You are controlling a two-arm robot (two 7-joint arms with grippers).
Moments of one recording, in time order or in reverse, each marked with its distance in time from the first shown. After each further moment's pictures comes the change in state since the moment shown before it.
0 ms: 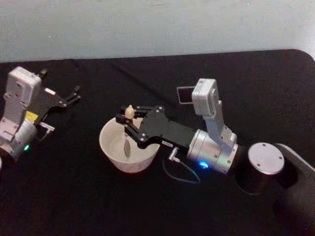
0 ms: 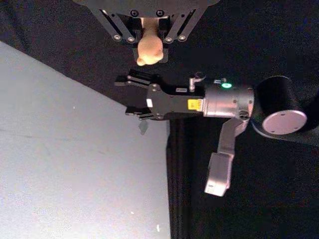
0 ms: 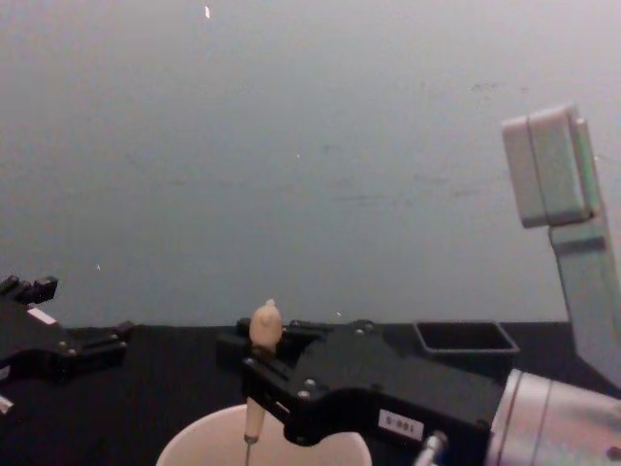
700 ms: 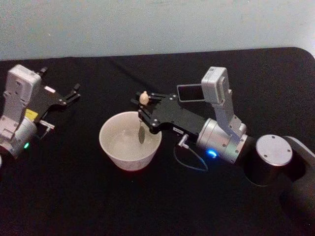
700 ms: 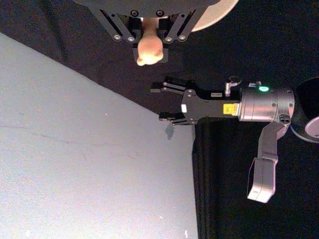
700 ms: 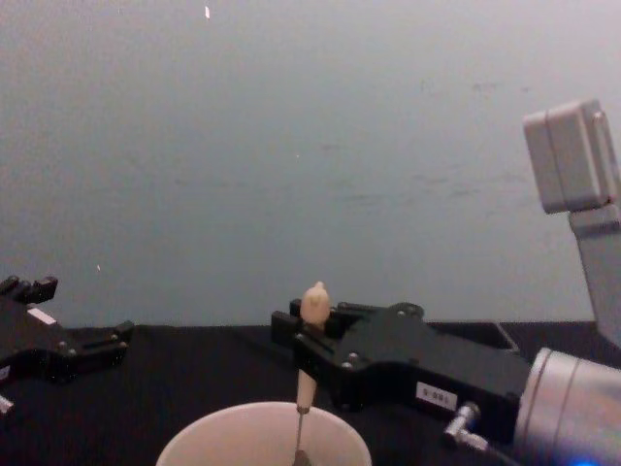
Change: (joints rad) left arm 0.000 0.000 0.000 0.000 0.000 0.000 0.000; right arm 0.010 0.001 0.048 0.020 -0.026 0.013 -0.054
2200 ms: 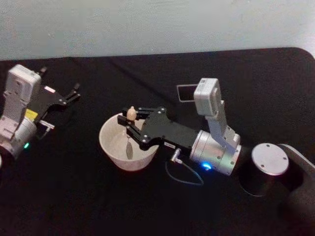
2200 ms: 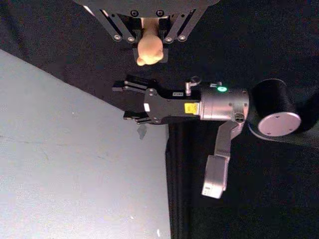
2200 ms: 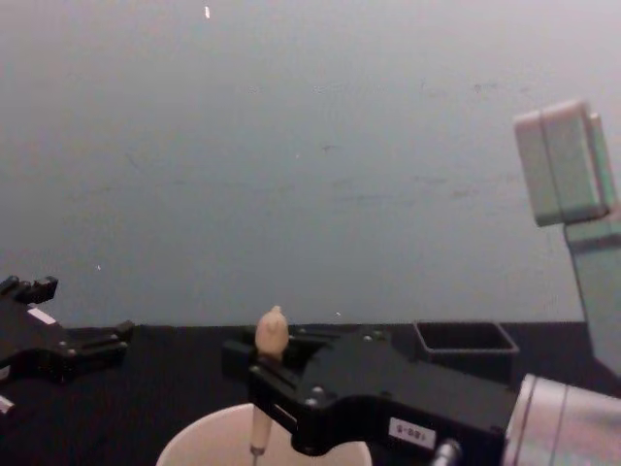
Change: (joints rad) left arm 0.000 0.000 0.000 0.000 0.000 0.000 0.000; right arm -0.039 0.023 -0.042 -0.074 0.031 0.029 0.042
